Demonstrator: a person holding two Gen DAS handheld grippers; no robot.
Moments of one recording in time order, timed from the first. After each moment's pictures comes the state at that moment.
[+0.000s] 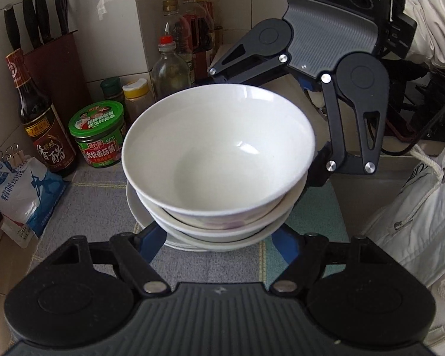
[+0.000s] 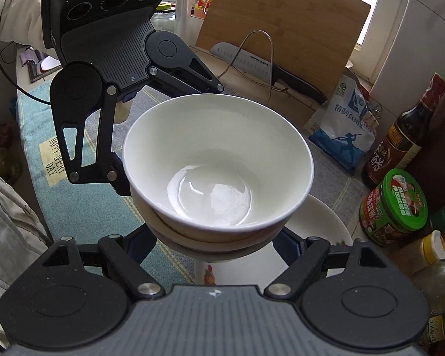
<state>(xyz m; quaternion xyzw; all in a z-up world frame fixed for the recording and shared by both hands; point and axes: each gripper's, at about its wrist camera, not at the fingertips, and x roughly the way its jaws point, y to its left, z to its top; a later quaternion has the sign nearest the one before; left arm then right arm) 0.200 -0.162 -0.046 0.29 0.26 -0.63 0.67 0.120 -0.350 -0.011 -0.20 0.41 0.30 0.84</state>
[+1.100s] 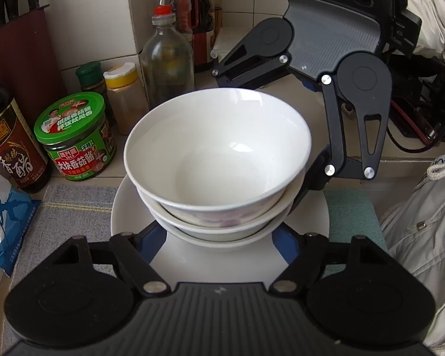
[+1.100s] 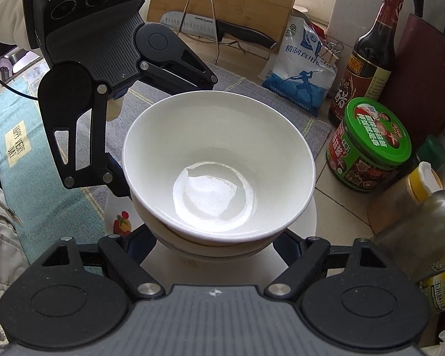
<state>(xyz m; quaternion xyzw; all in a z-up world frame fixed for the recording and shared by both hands) 0.230 -0.230 -0.088 0.30 0.28 -0.65 0.64 0.151 -0.408 -0.050 -0.16 0.45 0.28 0.84</state>
